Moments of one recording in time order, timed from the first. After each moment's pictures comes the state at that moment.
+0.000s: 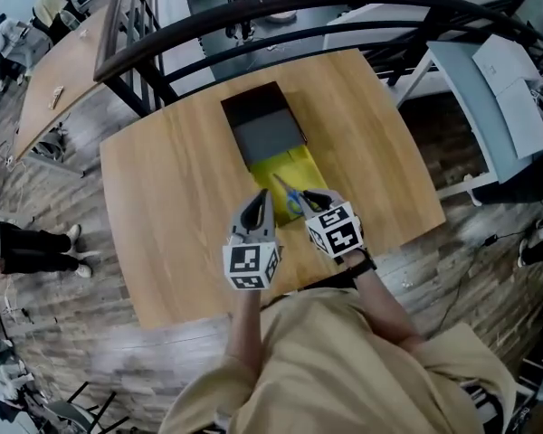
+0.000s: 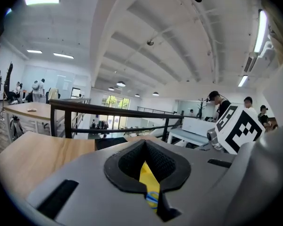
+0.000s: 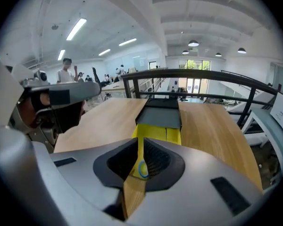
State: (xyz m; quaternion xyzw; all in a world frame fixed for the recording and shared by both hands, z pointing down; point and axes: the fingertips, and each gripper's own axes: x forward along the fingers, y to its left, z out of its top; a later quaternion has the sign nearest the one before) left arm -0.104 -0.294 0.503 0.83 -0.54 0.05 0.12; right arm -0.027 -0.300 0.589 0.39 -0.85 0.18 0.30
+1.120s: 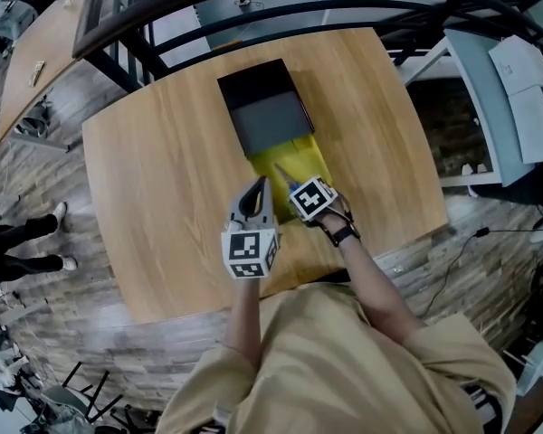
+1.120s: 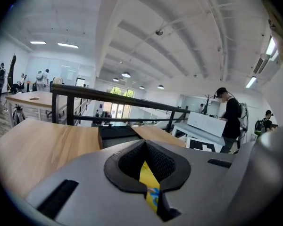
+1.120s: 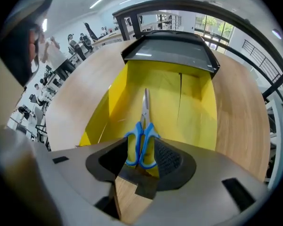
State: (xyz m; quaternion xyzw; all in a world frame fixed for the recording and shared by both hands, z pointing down) left arm -0.119 -0.344 0.562 0.81 -0.55 0.08 0.17; right arm -0.025 -0.317 0.760 0.27 -0.73 0.29 0.56
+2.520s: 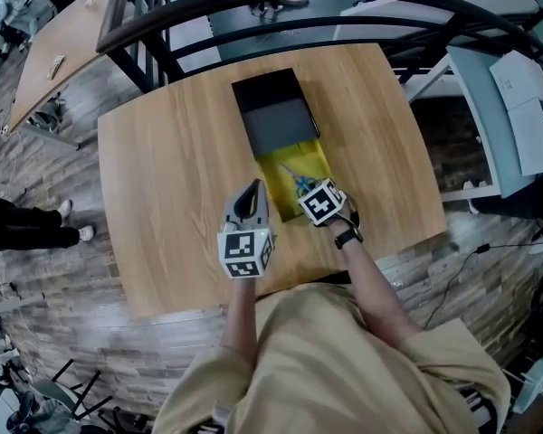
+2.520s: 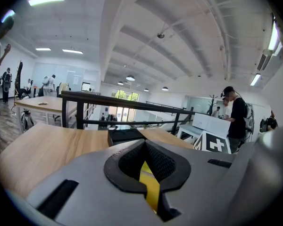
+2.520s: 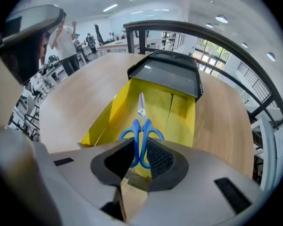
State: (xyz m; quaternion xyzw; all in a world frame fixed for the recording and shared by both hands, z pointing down) left arm -0.148 -0.319 0.546 0.79 -0.58 0.08 0.16; right arm -0.033 -0.336 0.722 0.30 -0.79 0.18 0.51
